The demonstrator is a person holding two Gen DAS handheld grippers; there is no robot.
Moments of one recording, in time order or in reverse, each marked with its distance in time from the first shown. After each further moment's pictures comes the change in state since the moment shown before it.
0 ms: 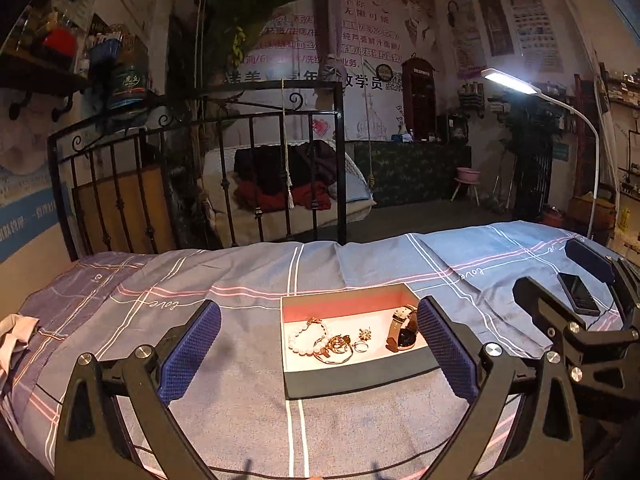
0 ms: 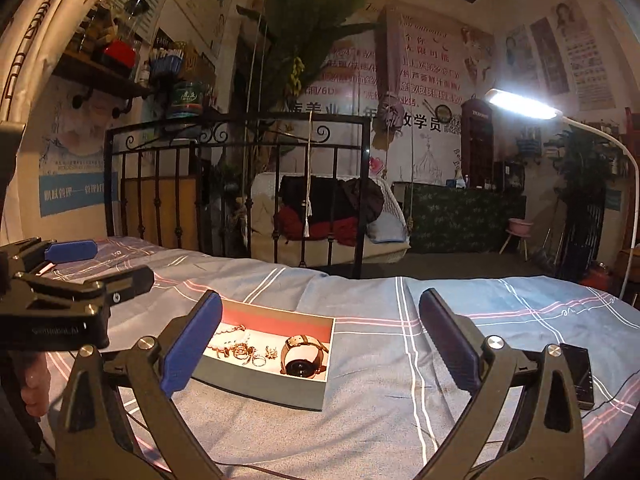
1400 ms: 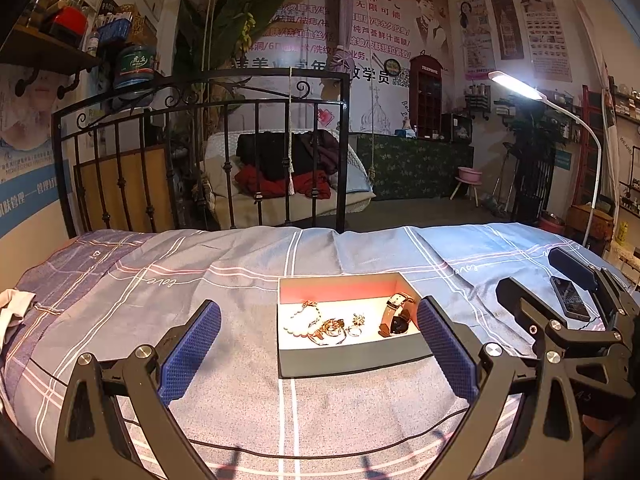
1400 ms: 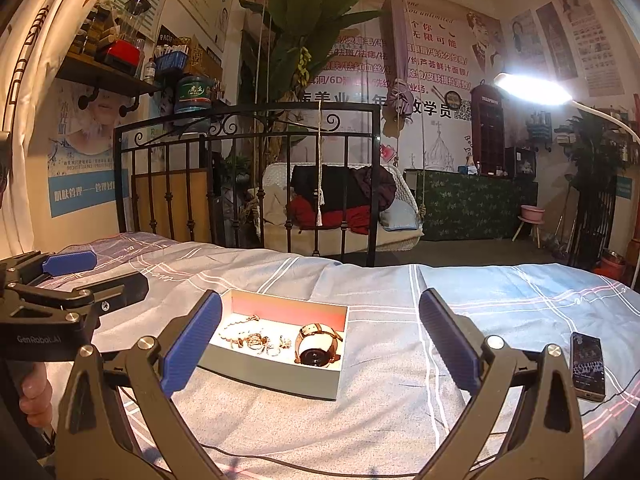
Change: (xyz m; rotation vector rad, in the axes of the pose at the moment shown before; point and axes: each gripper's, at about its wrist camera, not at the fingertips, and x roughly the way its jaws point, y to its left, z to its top) left arm -0.007 0.003 -0.010 -0.062 0.041 -0.006; right arm 0.007 -0.002 -0.005 0.025 0.059 0.052
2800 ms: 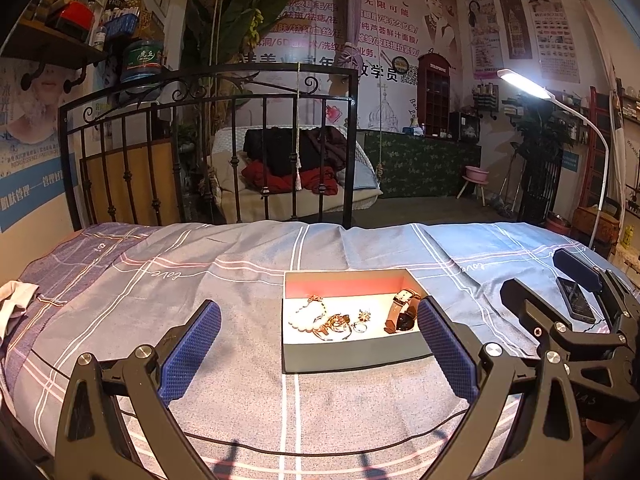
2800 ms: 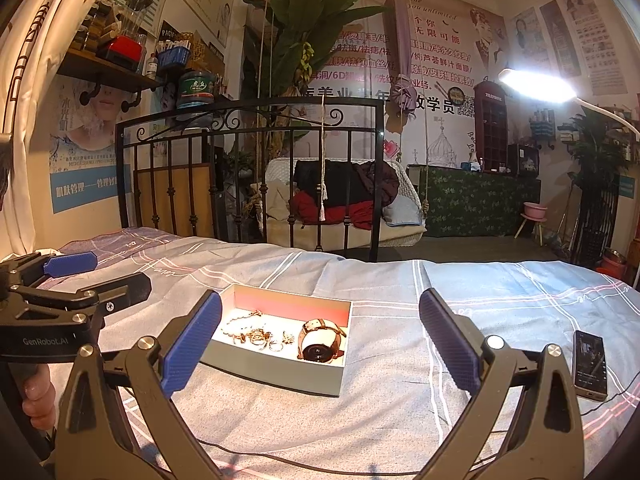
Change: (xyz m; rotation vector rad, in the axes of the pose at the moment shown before) left arm 0.001 -0.002 -0.003 -0.015 0.015 0.032; right arm 0.001 -0.001 -0.001 -0.002 0.017 0.011
